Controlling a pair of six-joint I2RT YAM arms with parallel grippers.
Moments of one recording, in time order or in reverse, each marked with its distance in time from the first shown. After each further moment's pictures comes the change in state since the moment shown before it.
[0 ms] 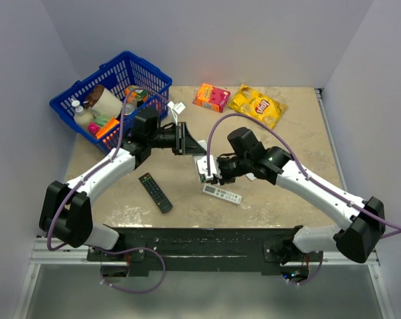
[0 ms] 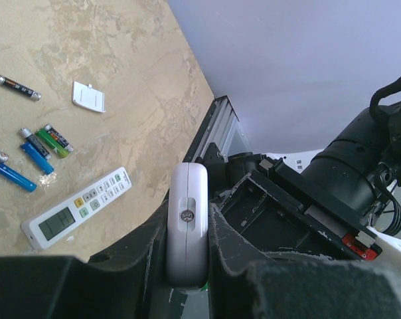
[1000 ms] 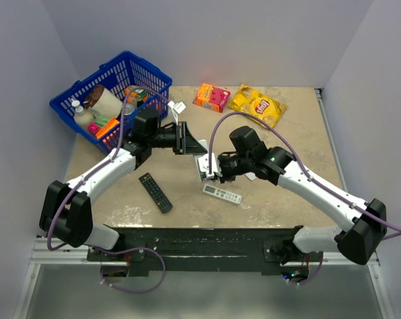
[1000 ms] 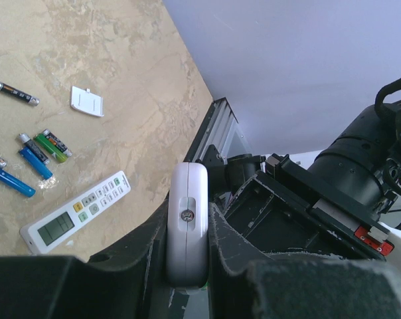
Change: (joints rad) left arm -0.006 0.003 -0.002 0.026 -0.006 -0.008; right arm -0.001 -0.014 -0.002 0.032 0.007 0.016
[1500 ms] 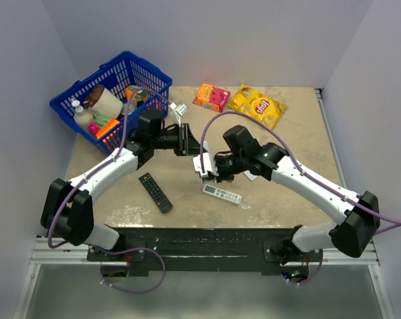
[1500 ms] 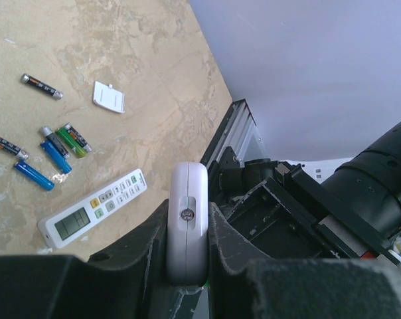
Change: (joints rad) left arm -0.024 0.016 0.017 -0.066 -0.079 0.045; right arm 0.014 0.079 0.068 -0.097 0.059 -0.015
